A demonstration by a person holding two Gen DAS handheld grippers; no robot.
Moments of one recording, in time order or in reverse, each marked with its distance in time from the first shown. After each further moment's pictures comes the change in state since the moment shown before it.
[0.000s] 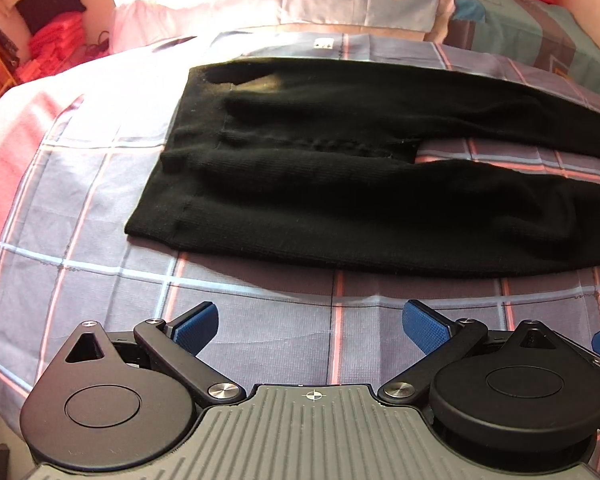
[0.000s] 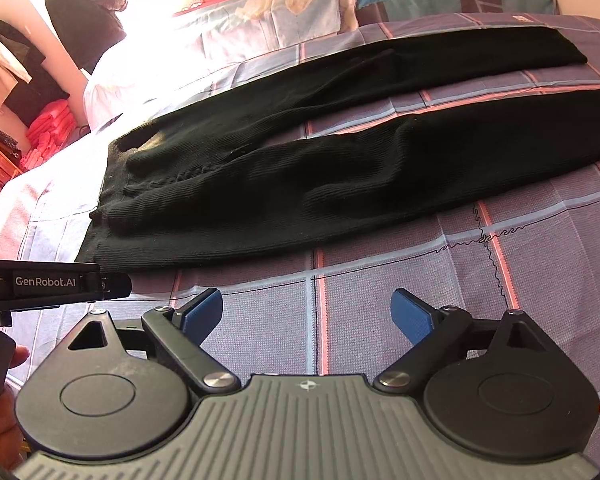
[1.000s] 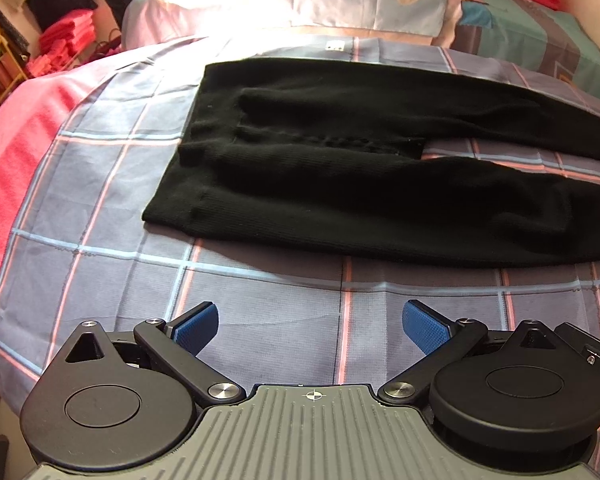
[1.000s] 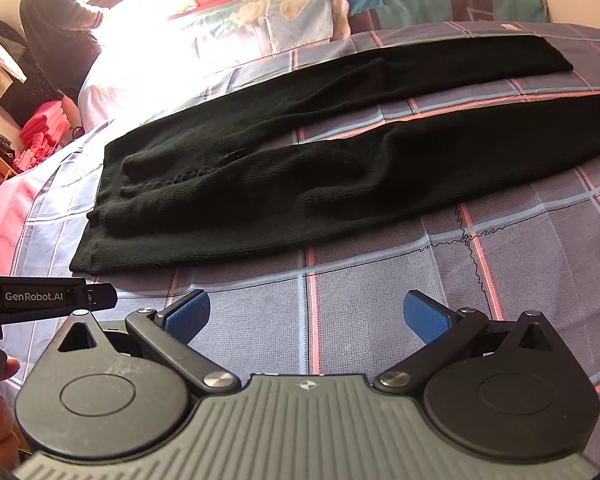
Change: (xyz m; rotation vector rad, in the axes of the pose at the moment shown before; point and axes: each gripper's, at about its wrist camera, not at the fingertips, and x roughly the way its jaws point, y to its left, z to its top) left arm -0.017 0.009 -0.017 -0.023 -0.011 0.012; right arm -0.014 0.001 -0.003 -0.009 -0.011 -0.032
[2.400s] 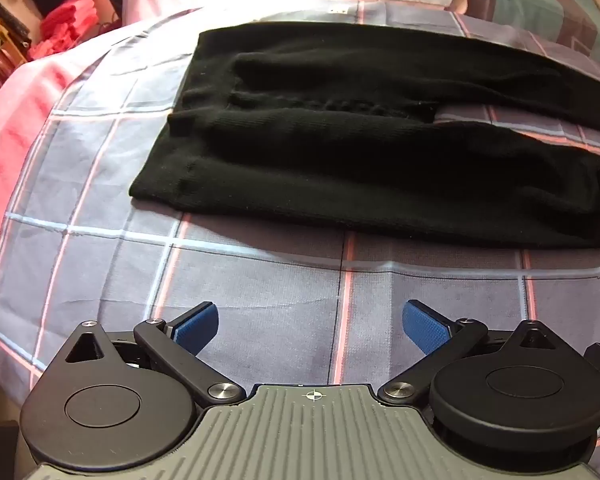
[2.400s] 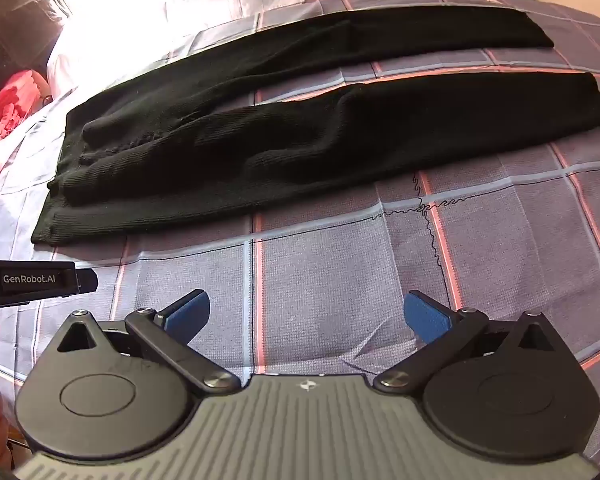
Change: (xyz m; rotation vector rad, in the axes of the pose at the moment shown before) left arm 0.032 -0.016 -0.001 0.015 0.090 0.056; right arm 0.011 -0.022 0.001 -0.008 0.110 -0.087
